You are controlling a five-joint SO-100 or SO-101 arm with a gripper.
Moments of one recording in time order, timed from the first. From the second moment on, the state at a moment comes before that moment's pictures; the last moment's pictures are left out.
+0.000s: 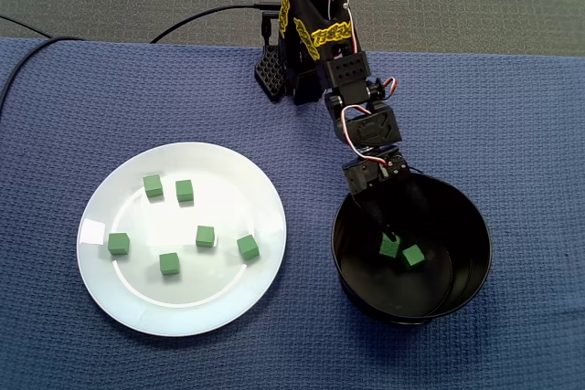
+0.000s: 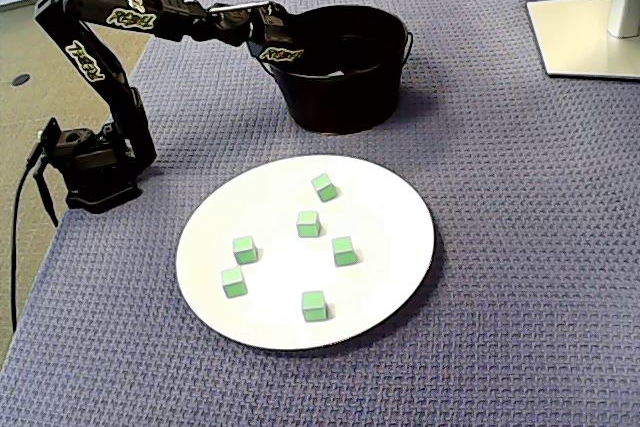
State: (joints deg) arm -23.5 109.6 141.4 -12.7 -63.6
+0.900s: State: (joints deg) arm 6.3 93.1 99.5 46.8 -100.2
